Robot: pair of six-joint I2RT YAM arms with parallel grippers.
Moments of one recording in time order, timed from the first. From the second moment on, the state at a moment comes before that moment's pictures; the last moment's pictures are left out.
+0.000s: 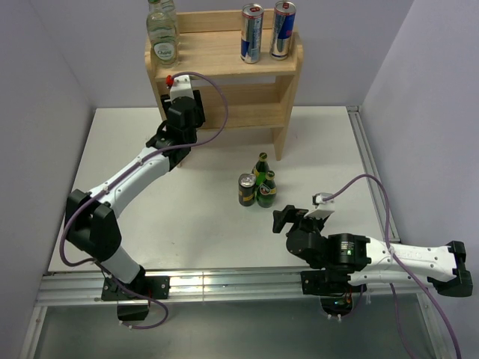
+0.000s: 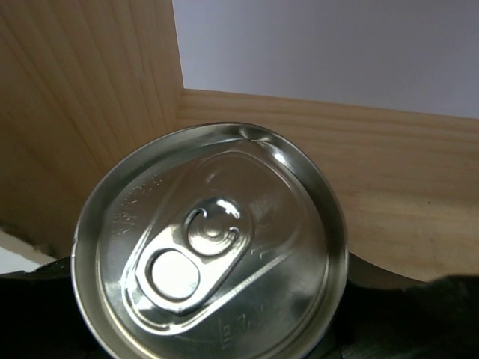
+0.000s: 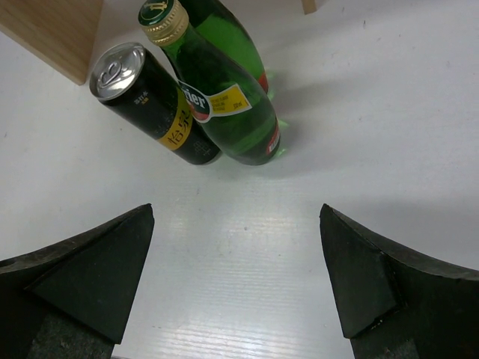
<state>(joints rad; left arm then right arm) -0.54 1.61 1.39 0.04 -0.66 -0.19 1.37 0.61 0.50 -0.66 1.09 1.08</state>
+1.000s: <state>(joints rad) -0.49 1.75 1.44 0.35 -0.73 -0.15 1.37 0.64 0.50 -0.63 1.09 1.06</state>
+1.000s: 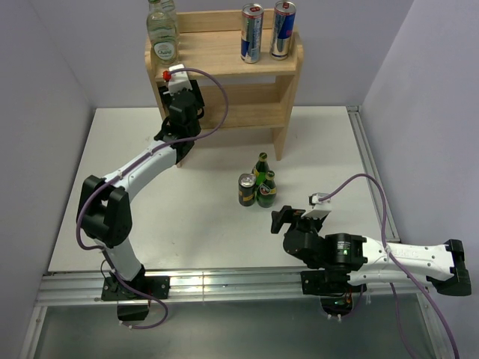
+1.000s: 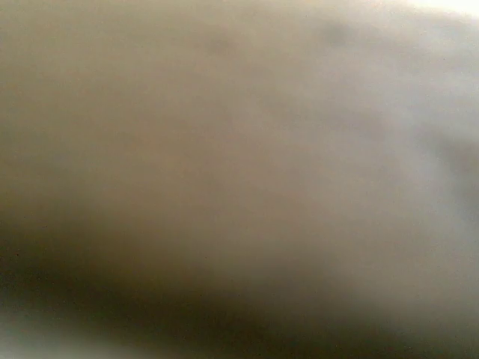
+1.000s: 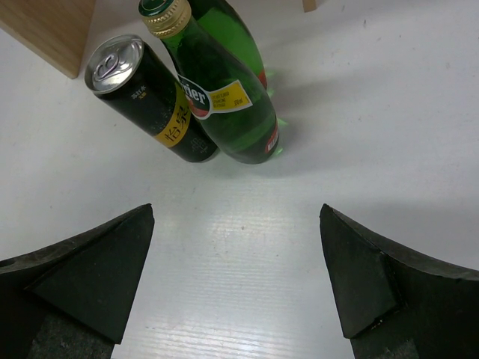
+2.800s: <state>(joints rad) -0.59 1.58 1.34 0.02 -0.68 -0.24 1.37 0.62 0.49 -0.63 1.08 1.06</state>
